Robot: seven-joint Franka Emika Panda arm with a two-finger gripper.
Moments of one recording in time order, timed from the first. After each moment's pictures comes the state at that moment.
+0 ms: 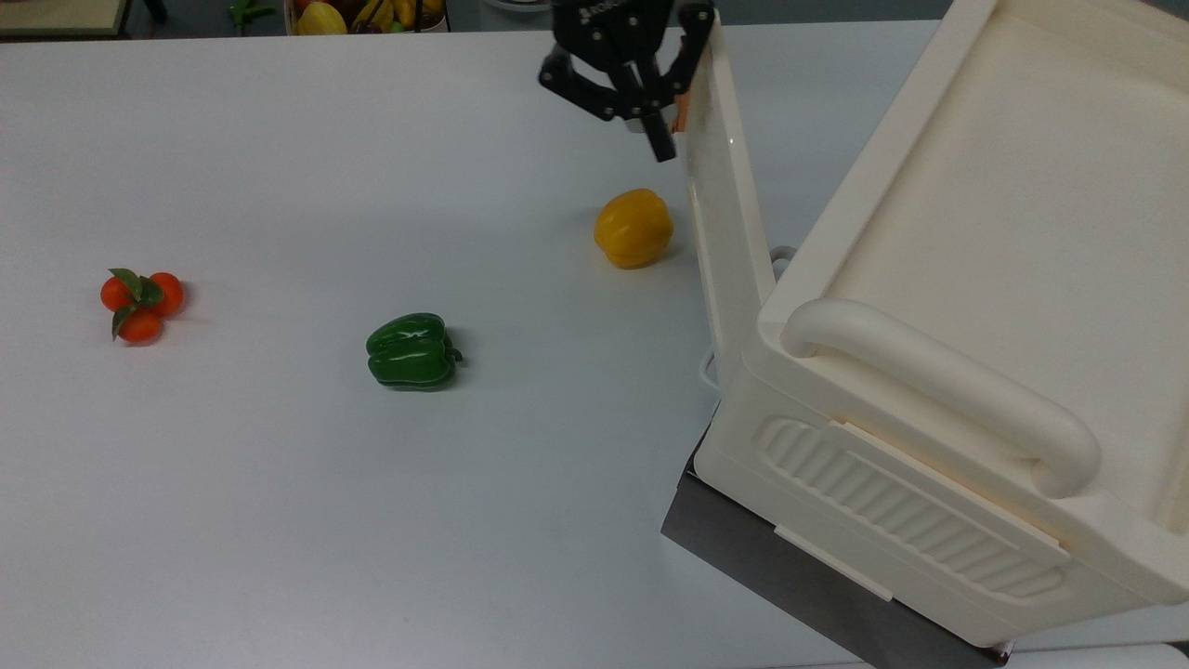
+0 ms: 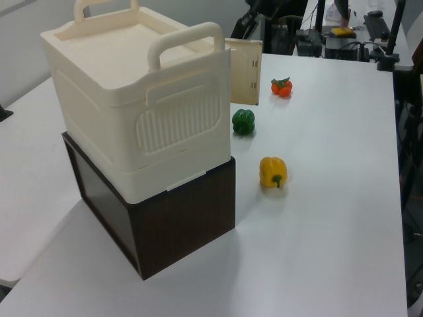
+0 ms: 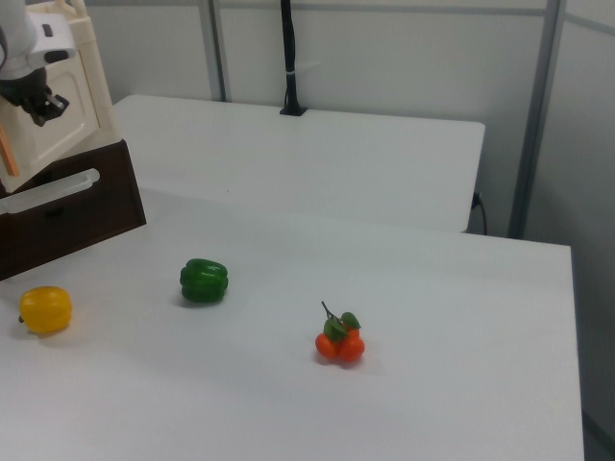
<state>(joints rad) 0.02 0.09 0.18 -1.65 0.41 2.27 -0.07</state>
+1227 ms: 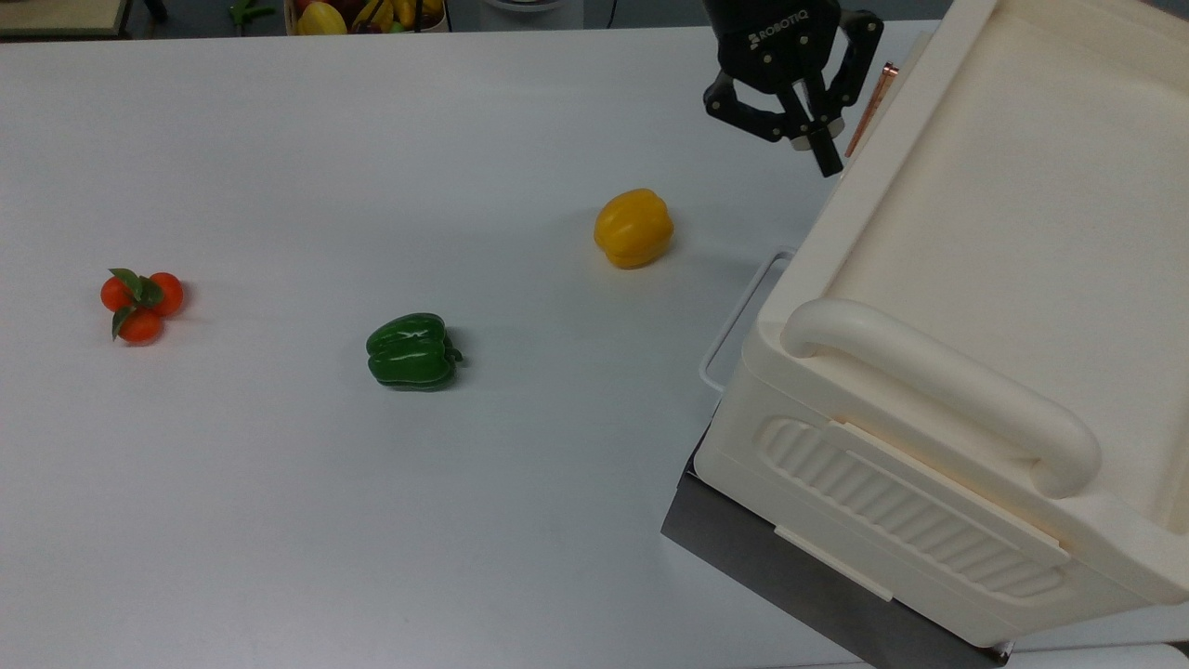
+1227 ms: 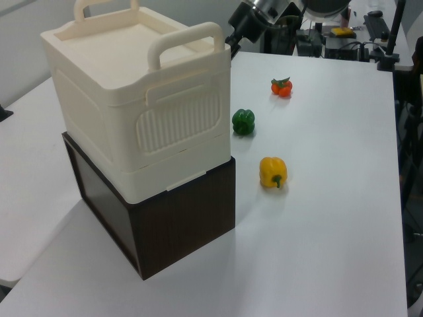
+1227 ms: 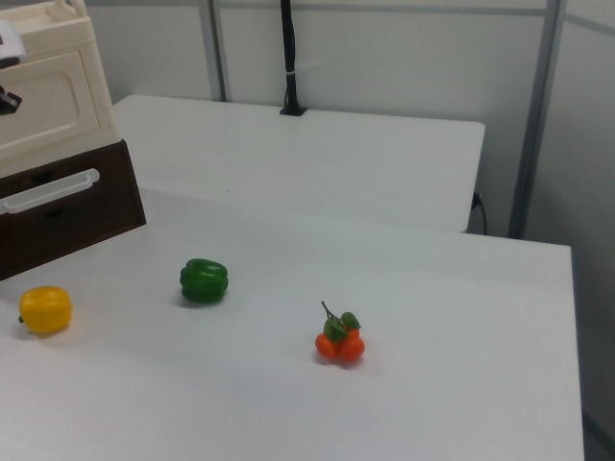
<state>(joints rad) 0.03 0.17 0.37 -1.65 0.41 2.49 -0.05</state>
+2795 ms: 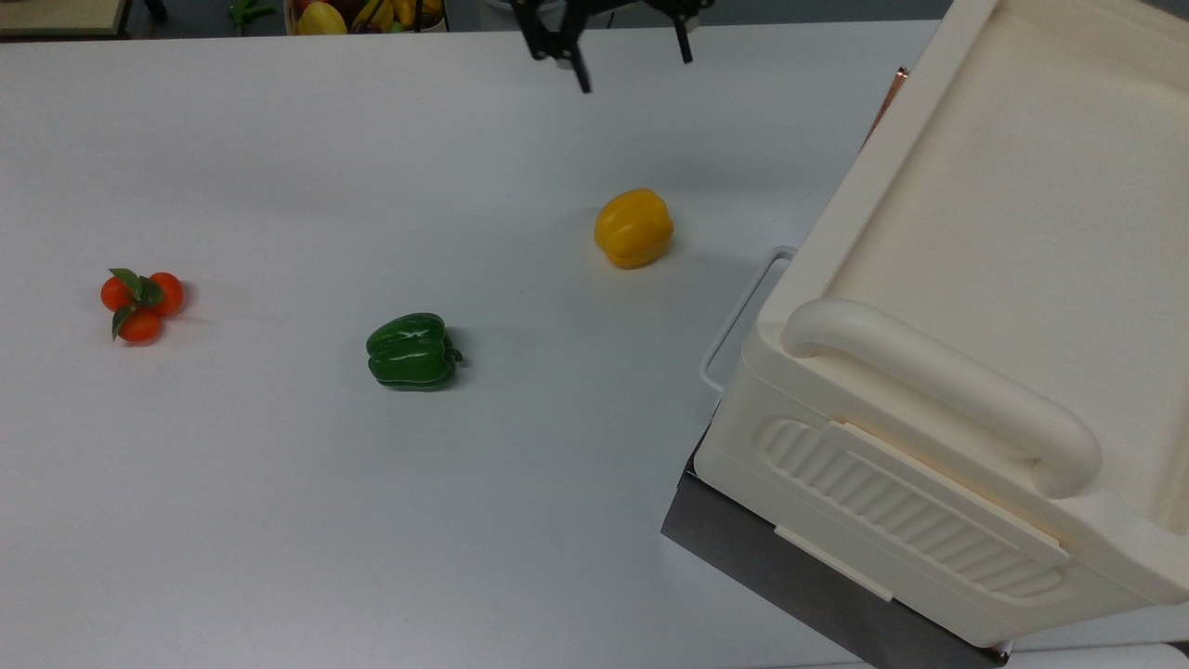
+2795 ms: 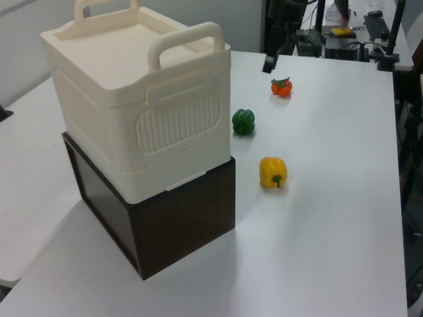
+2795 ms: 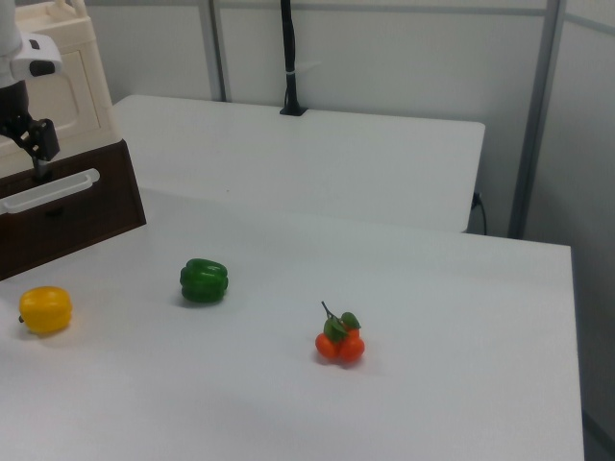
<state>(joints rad) -0.01 0.01 0.17 -1.67 0.27 1.86 -0.05</state>
